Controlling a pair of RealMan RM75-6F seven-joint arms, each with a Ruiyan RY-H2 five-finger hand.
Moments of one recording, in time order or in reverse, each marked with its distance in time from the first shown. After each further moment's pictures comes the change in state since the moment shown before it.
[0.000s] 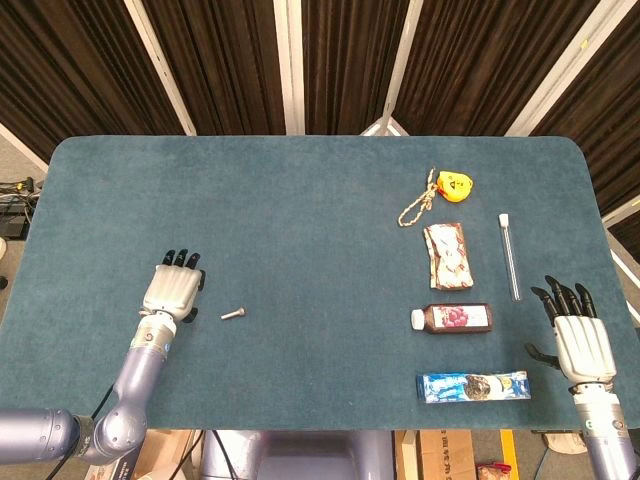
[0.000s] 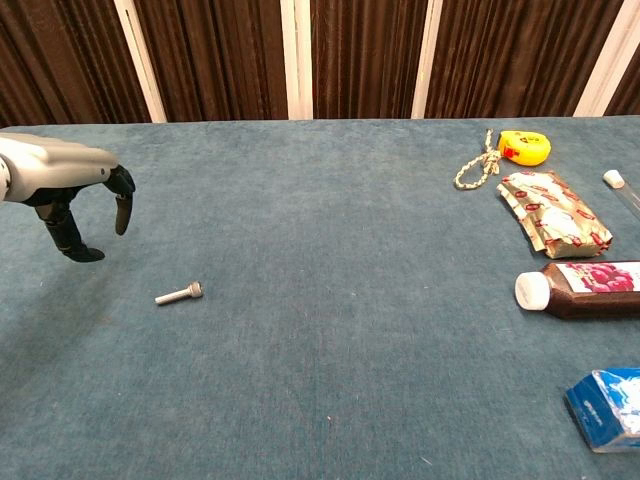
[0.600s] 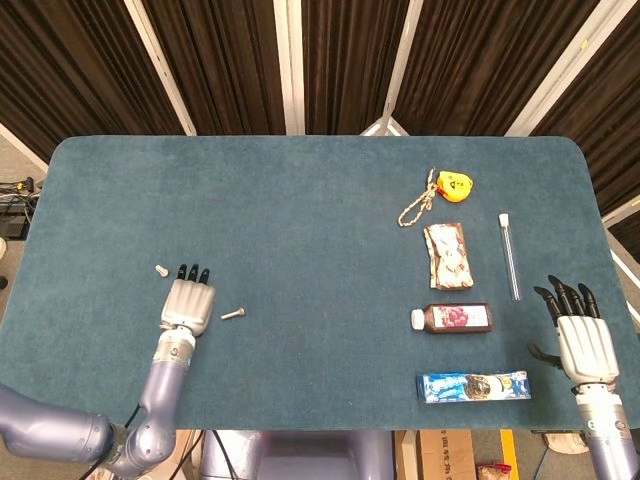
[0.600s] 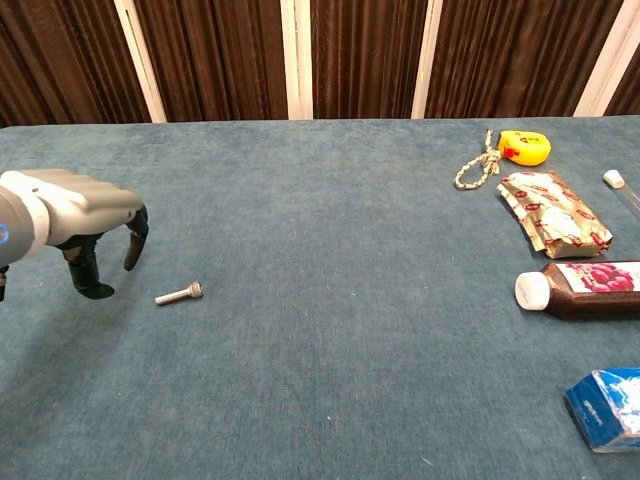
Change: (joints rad) left arm -0.084 -0.164 0.065 0.044 -0.070 0.164 0.121; right arm -0.003 0.002 0.003 0.004 0.004 0.004 0.013
